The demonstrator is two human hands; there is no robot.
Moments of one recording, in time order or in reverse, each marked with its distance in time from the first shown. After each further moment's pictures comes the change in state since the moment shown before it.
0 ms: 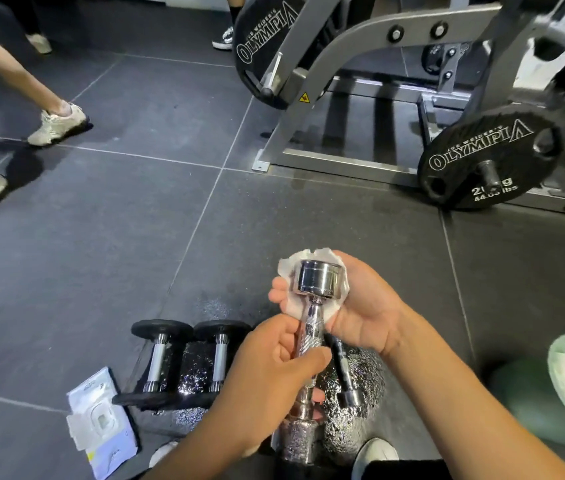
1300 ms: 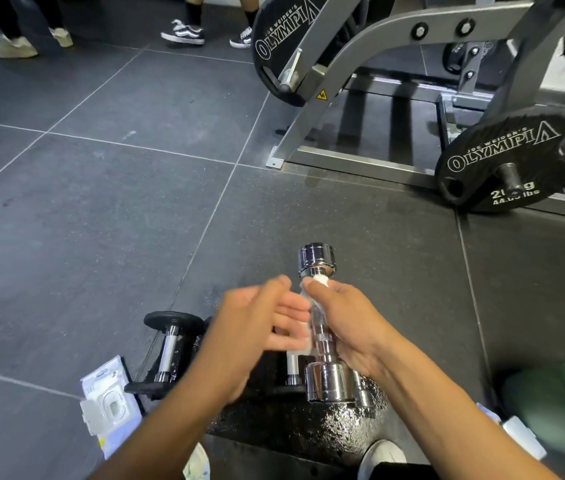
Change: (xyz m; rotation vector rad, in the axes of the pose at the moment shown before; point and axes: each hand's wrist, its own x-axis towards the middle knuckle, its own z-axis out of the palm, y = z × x) left_hand 0.029 0.015 -0.035 -0.119 0.202 -0.057; right_hand 0.010 0.045 0.010 -0.337 0.261 -0.107
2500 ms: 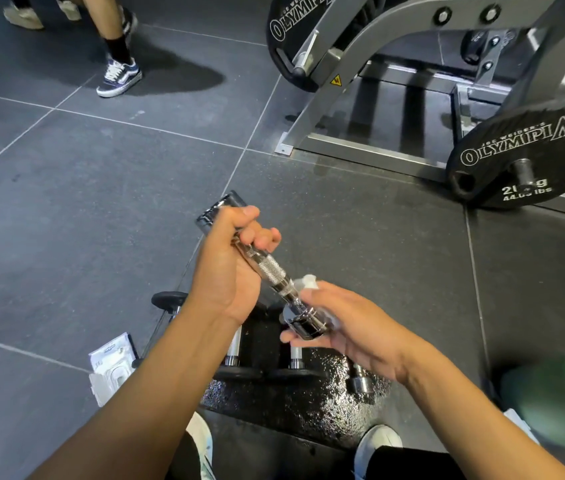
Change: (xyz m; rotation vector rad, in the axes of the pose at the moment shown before) left_hand 0.041 0.024 -0.021 -0.787 -0.023 0.245; right_hand -0.012 0.014 -0.008 -0.128 -0.212 0.035
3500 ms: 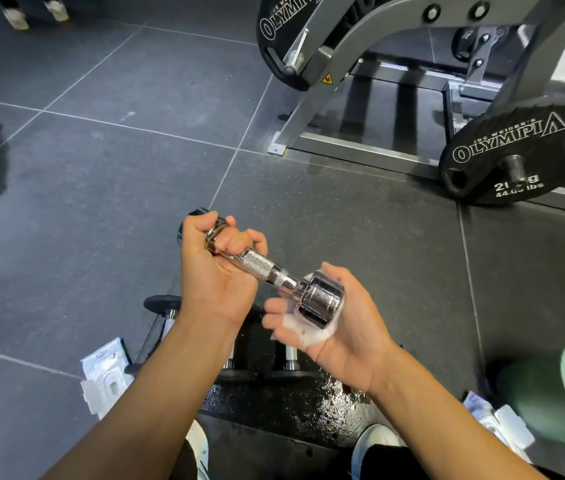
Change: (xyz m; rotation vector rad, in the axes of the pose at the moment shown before) left_hand 0.008 -0.008 -0.005 -0.459 0.121 -0.129; right_hand -0.007 -0.013 0.027 0.600 0.038 0.087
